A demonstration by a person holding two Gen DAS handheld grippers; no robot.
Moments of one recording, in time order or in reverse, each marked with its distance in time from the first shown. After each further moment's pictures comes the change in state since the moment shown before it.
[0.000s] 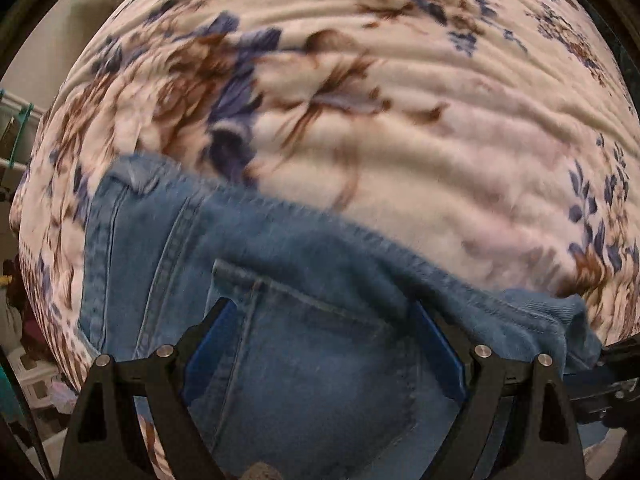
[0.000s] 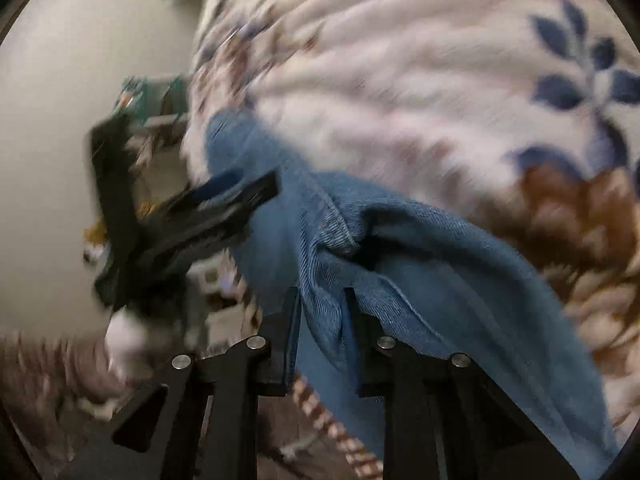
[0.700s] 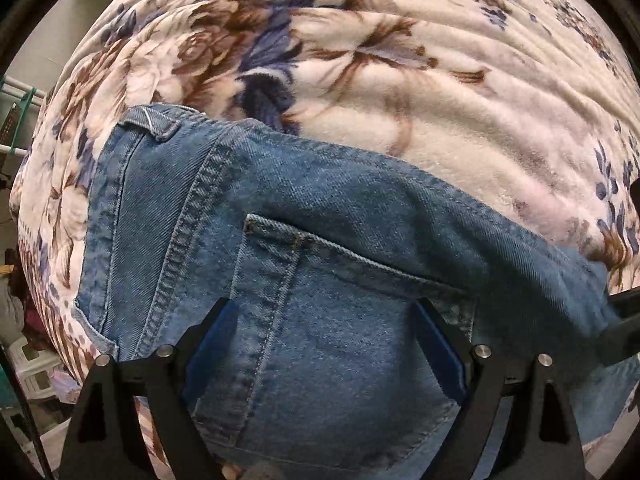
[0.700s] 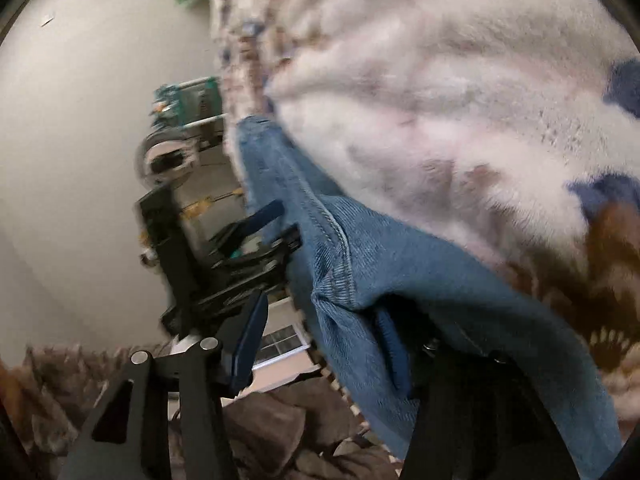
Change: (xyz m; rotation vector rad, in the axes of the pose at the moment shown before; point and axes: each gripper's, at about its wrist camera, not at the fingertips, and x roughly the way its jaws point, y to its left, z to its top) left arm 0.020 0.069 -0.027 -0.008 0.047 0.012; right arm 0.033 -0.024 0.046 0.098 0.078 0.211
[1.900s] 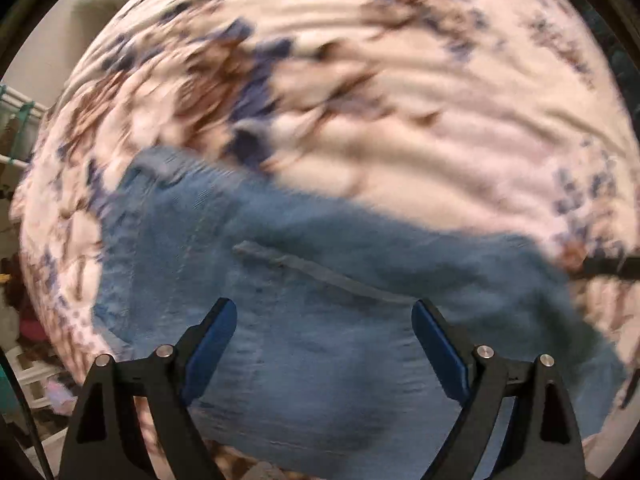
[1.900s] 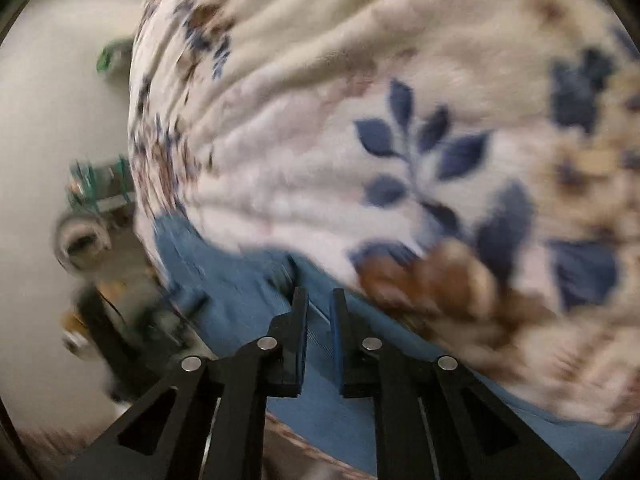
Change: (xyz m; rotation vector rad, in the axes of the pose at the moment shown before) left arm -0.038 -0.021 0.010 0.021 -0.065 -0.087; right arm -0.107 0.020 -0.020 0.109 -0.276 -0.416
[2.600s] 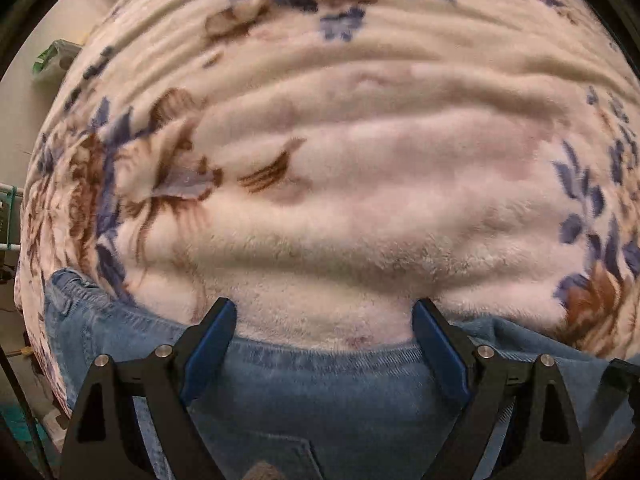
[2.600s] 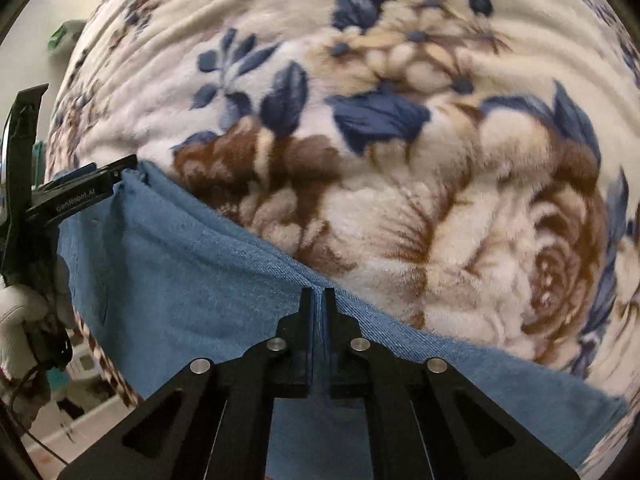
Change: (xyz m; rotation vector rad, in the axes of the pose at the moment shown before) left arm 0.092 -0.113 0.069 0.200 0.001 0.122; right arm 0.008 -0.041 -0.080 0.011 -0.157 -0.349
